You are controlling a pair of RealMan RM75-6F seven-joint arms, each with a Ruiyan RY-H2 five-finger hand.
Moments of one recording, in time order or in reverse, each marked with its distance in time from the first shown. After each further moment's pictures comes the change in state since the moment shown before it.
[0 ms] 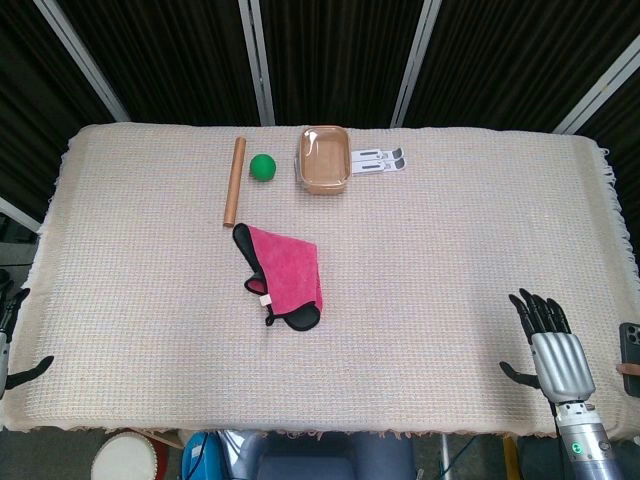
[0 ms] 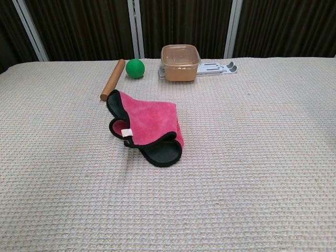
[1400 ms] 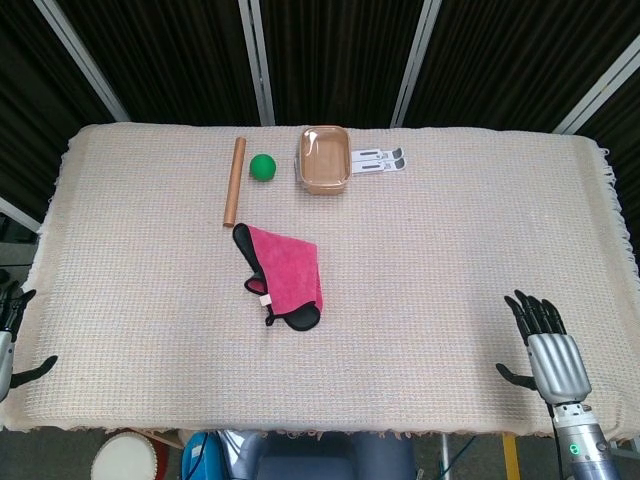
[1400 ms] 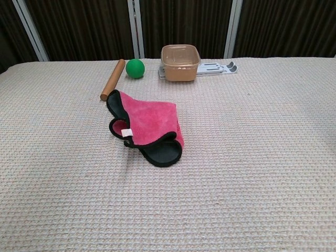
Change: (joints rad) left arm -0.009 -0.016 0.001 0.012 -0.008 -0.017 0.004; right arm 0.002 -0.005 -0.006 0.001 -0.012 -0.001 0.007
